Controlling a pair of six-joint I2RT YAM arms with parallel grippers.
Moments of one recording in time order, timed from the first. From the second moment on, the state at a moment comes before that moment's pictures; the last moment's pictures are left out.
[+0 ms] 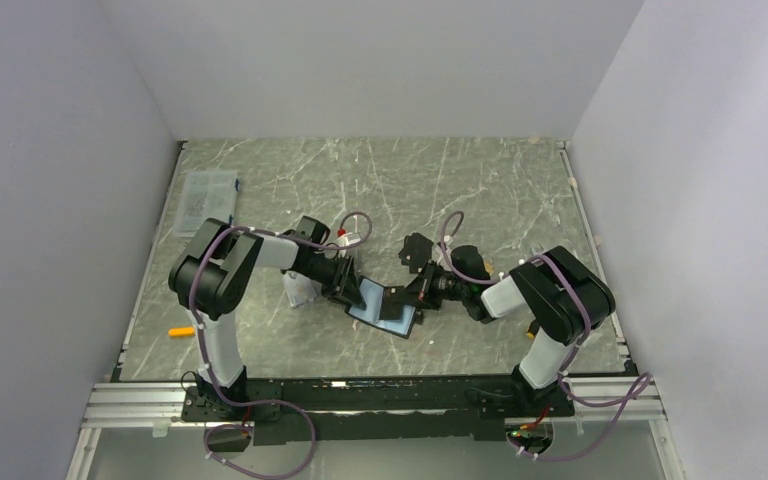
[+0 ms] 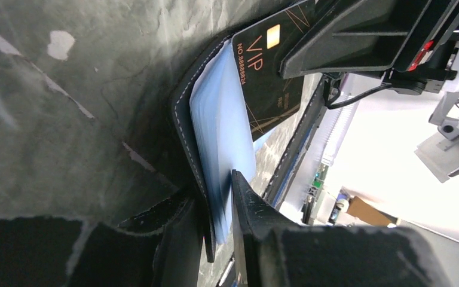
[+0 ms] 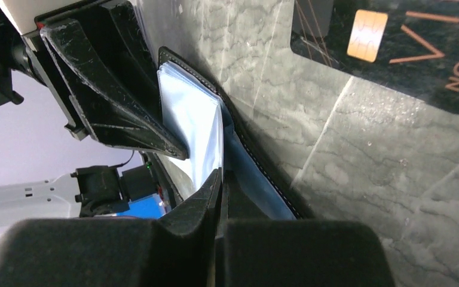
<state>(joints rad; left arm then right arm) -0.42 1.91 0.89 -0.18 0.98 -0.28 0.48 1.72 0.39 0.73 -0.62 1.05</state>
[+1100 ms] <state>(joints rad) -0.32 1.94 0.92 -0.27 1.00 -0.20 0.49 1.75 0.37 0.77 -0.66 1.07</state>
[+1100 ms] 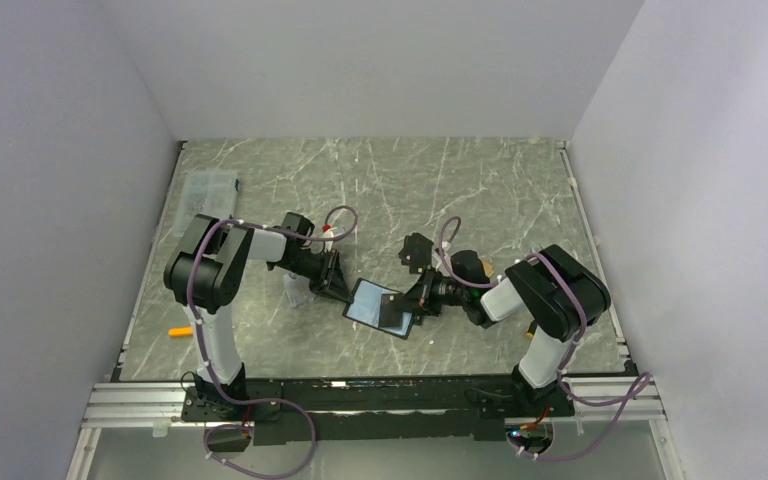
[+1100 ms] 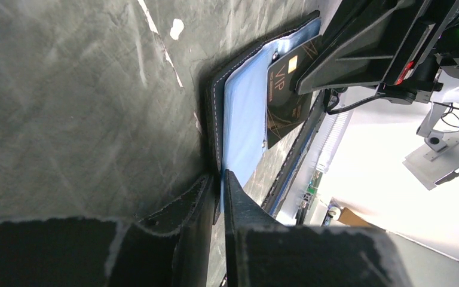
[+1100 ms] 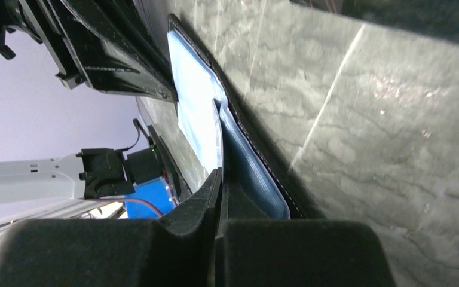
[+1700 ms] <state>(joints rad) -0.32 1.94 0.92 -0.27 1.00 -0.20 0.51 1.85 0.37 0.89 -0.76 1.13</state>
